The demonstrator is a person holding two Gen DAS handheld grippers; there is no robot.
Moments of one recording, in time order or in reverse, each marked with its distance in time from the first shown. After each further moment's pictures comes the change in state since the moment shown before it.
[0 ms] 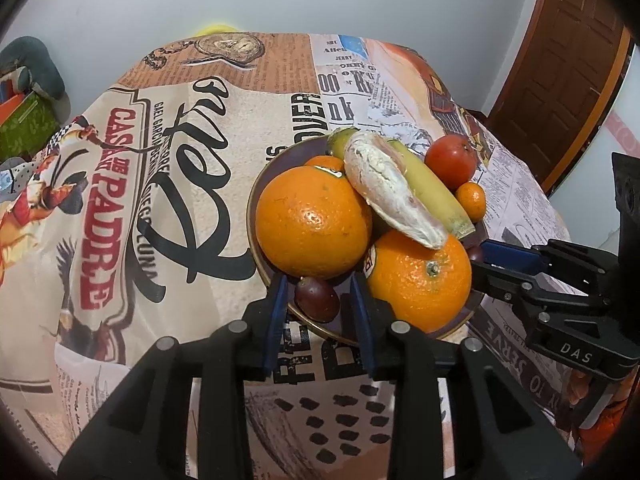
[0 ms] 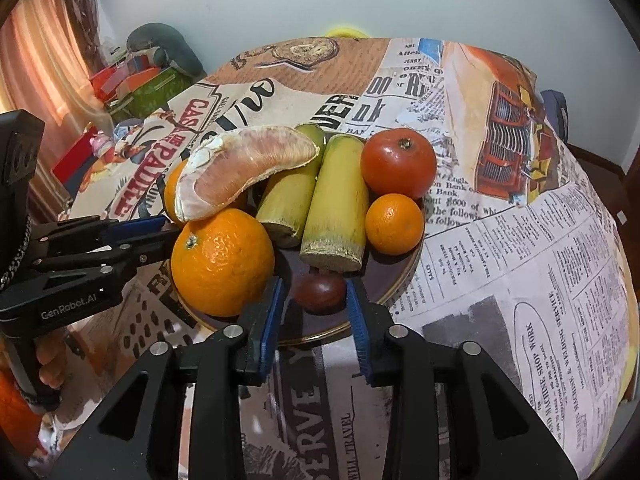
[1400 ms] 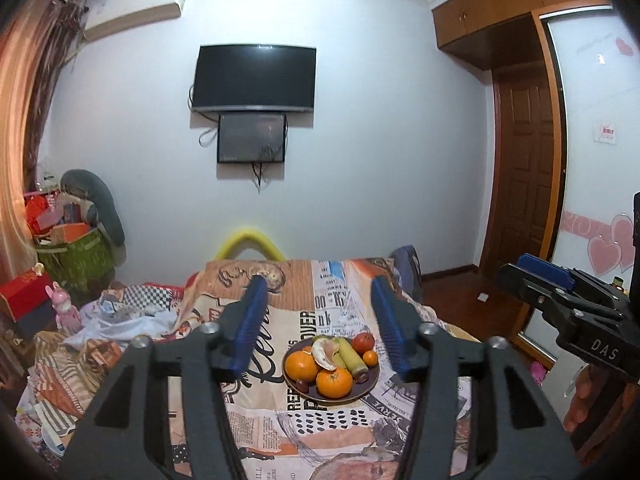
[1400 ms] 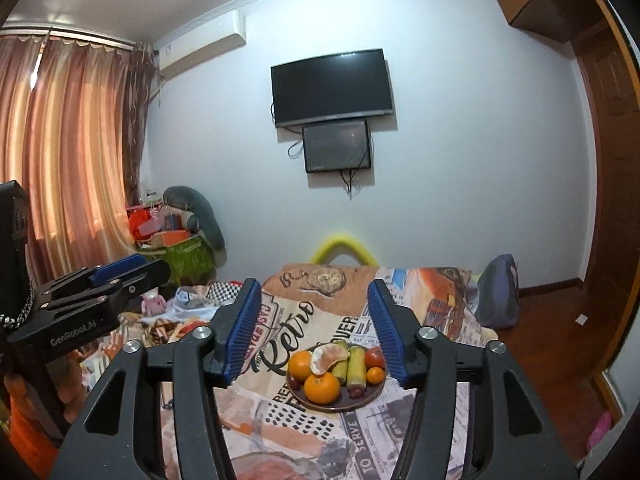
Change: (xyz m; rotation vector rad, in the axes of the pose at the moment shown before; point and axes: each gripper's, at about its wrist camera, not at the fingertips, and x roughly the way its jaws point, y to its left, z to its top) left arm -0.346 -0.075 -0.053 0.050 -0.715 0.088; right arm -0.286 0.106 -0.029 -0.068 -0.710 -0.098
